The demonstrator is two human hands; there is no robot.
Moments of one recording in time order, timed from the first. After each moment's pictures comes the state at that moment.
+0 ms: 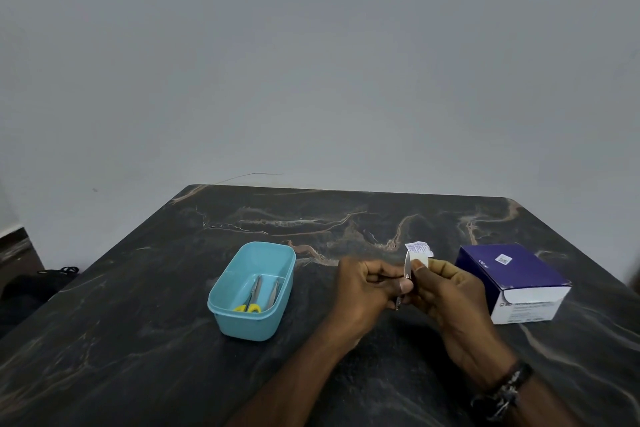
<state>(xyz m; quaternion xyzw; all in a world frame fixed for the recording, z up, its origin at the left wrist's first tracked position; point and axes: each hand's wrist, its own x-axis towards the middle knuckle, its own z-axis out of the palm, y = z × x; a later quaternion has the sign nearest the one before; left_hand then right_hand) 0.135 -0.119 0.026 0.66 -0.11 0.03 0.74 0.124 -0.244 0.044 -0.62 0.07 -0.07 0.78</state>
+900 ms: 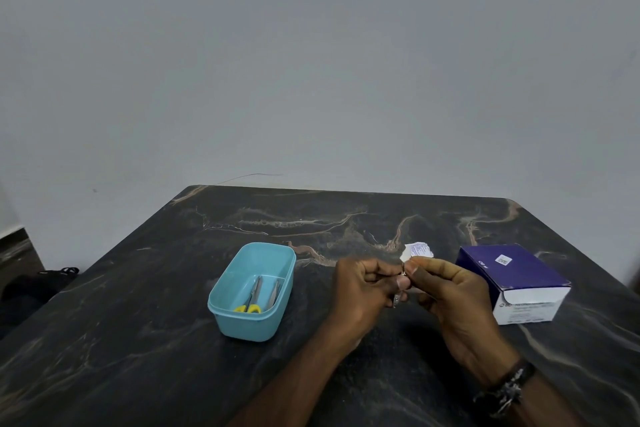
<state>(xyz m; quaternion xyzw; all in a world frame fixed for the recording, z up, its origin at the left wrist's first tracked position) 0.134 -0.120 0.027 0.65 -0.11 0.06 0.75 0.124 -0.248 0.045 -0.61 0.04 -0.07 0.79</state>
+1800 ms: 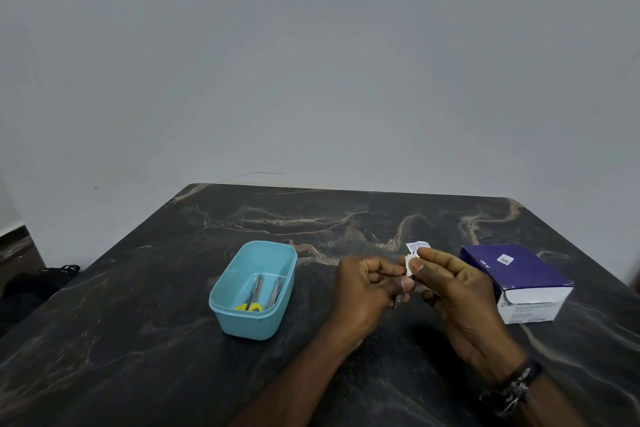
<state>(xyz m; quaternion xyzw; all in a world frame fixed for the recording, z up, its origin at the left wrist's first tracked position) 0.135 -0.120 0.026 0.66 -0.10 0.05 0.74 0.128 -0.253 0.044 -0.60 0.02 -0.07 0.80</state>
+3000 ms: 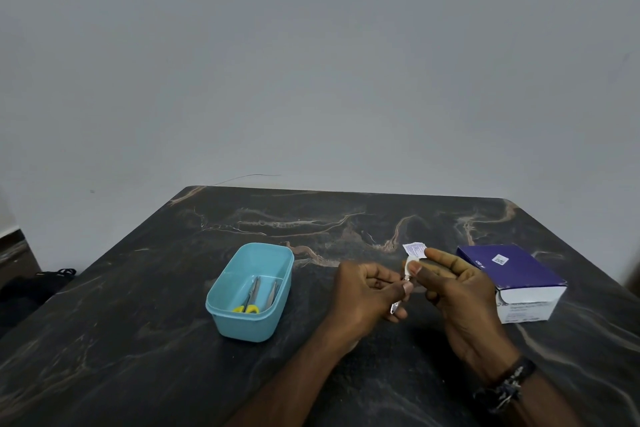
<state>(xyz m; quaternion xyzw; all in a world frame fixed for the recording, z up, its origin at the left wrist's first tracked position) 0.135 -0.120 0.023 0.68 -0.09 0.00 0.73 0.132 -0.259 0.039 -0.60 0.03 -0.10 0.80</state>
